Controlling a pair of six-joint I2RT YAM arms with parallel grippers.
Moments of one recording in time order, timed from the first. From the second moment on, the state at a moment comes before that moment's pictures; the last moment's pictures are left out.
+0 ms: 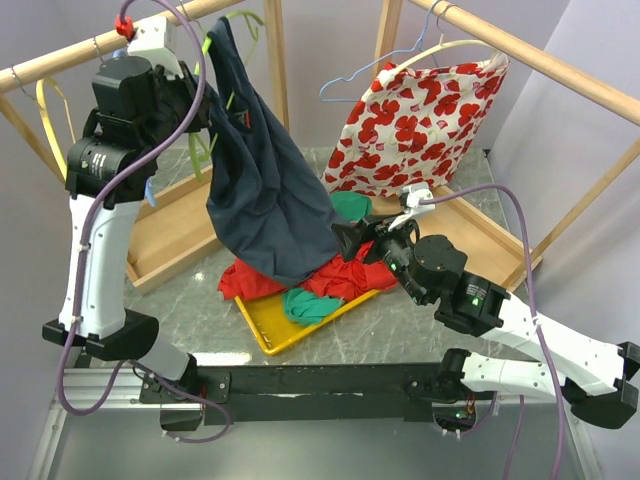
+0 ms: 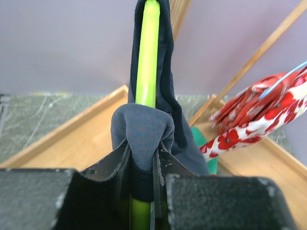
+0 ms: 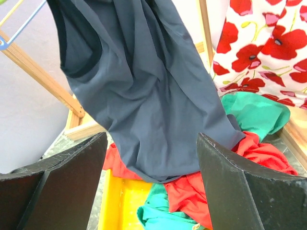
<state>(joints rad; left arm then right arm) -0.32 1.53 2.30 -0.94 -0.14 -0.26 1.07 0.88 1.00 -0.15 0.54 0.37</state>
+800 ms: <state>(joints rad) -0.29 1.66 2.36 -0.90 -0.18 -0.25 1.07 0.87 1.01 -0.15 0.53 0.37</state>
